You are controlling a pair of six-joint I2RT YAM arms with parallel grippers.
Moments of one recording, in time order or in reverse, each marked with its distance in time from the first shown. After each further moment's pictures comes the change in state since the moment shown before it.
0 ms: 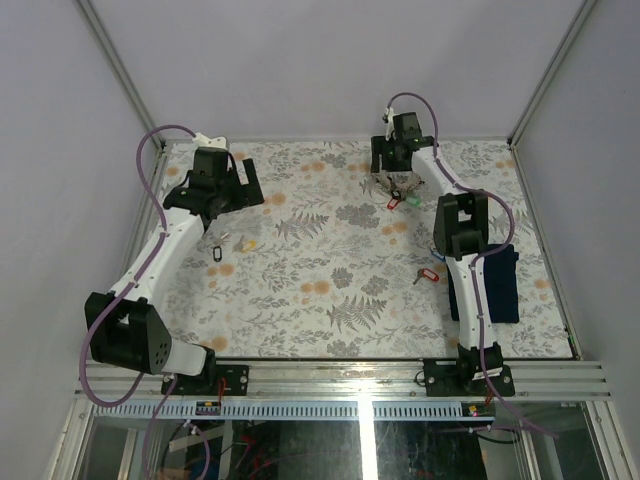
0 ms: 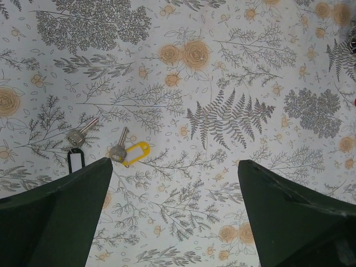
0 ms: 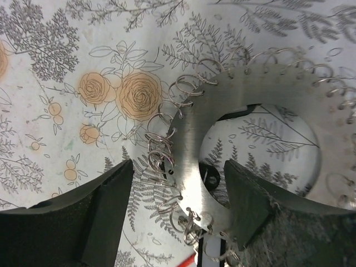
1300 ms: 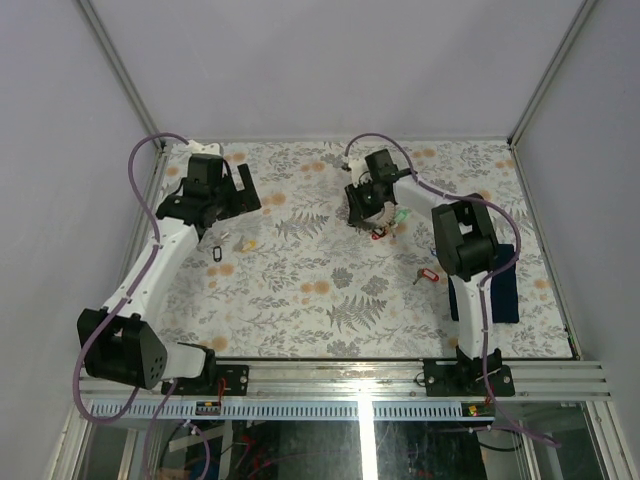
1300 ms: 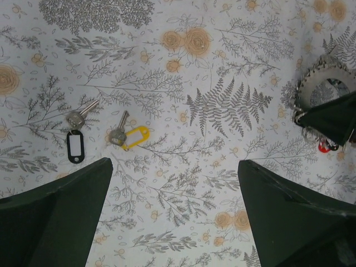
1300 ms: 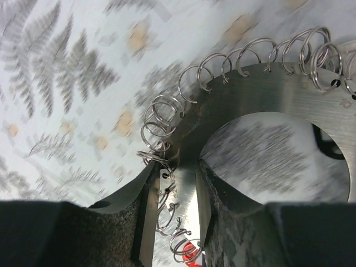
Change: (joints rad) left arm 0.000 -0.064 -0.037 -0.032 0.005 -0.039; right arm 0.166 -0.294 -0.595 0.112 -0.249 -0.214
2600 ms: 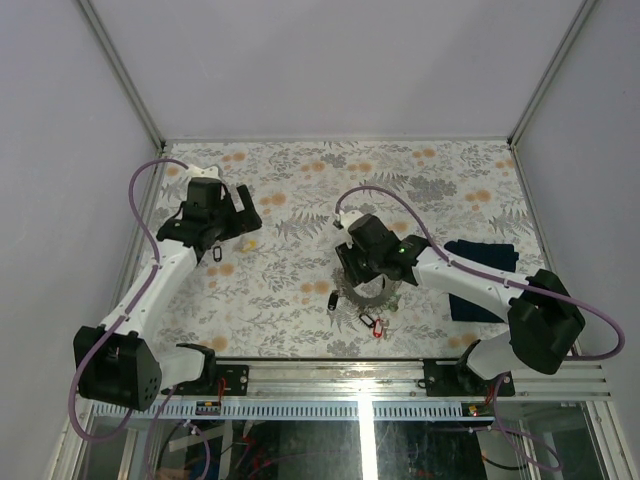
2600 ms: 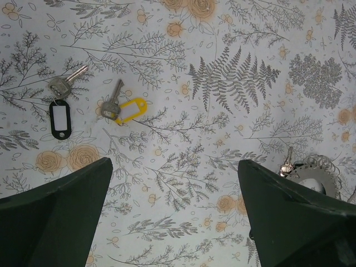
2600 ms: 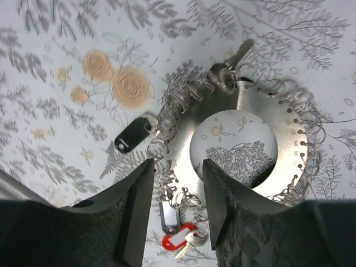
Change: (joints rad) left arm 0.000 -0.126 -0.224 0.074 0.052 -0.050; right arm 0.438 -0.791 -0.735 0.020 0.344 0.312
